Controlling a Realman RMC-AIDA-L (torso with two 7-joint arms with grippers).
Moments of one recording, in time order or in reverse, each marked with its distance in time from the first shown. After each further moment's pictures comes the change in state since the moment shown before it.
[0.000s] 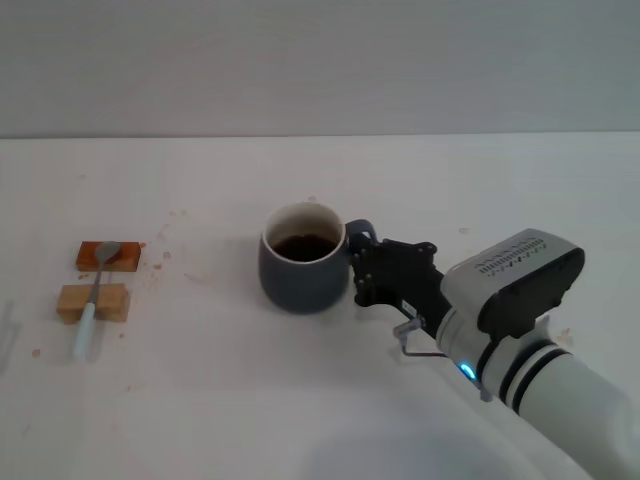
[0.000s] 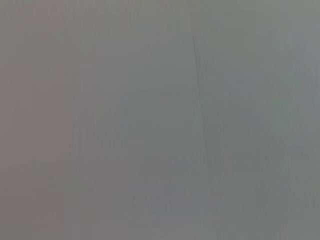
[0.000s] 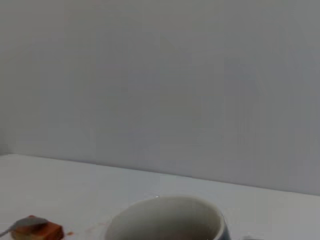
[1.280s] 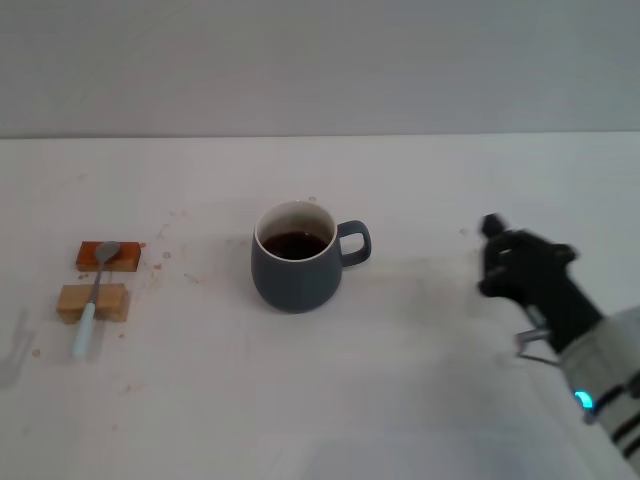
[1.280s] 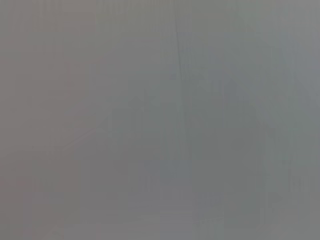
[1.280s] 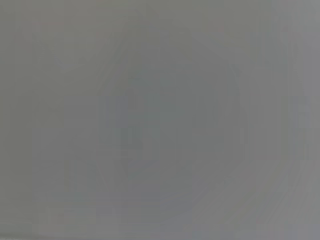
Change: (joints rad) left arm 0.009 -0.002 0.056 0.005 0.002 -0.018 -0.011; right arm -0.211 -0.002 0.039 -0.128 0.005 -0.395 -0.002
